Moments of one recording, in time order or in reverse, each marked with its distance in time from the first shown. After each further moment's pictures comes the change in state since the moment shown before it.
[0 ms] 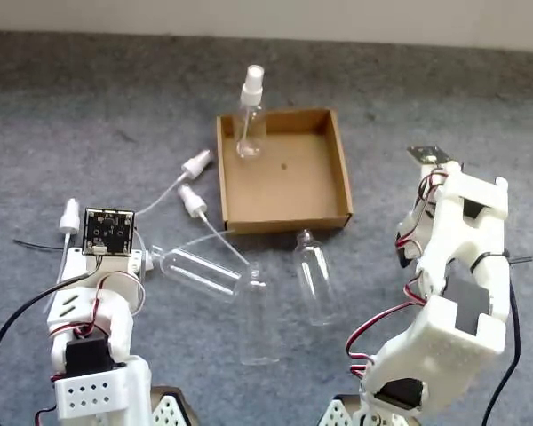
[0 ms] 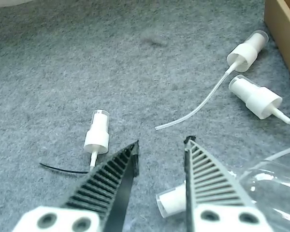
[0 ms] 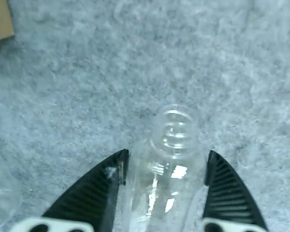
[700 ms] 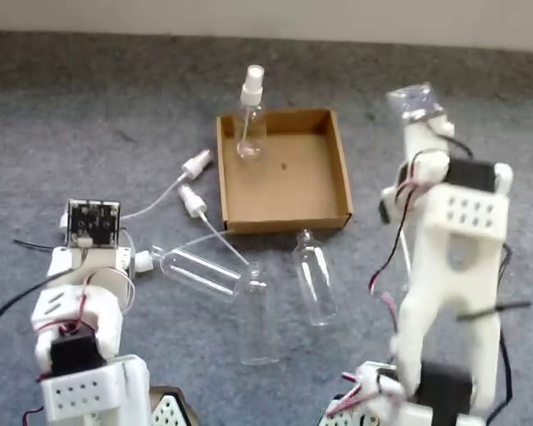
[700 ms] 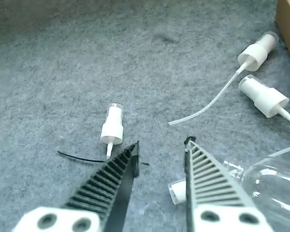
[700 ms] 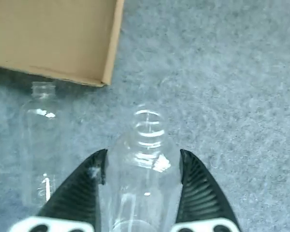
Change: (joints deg) left arm -2.6 7.3 -11.7 8.0 -0.2; right arm -12.0 -34.9 2.8 6.3 -2.6
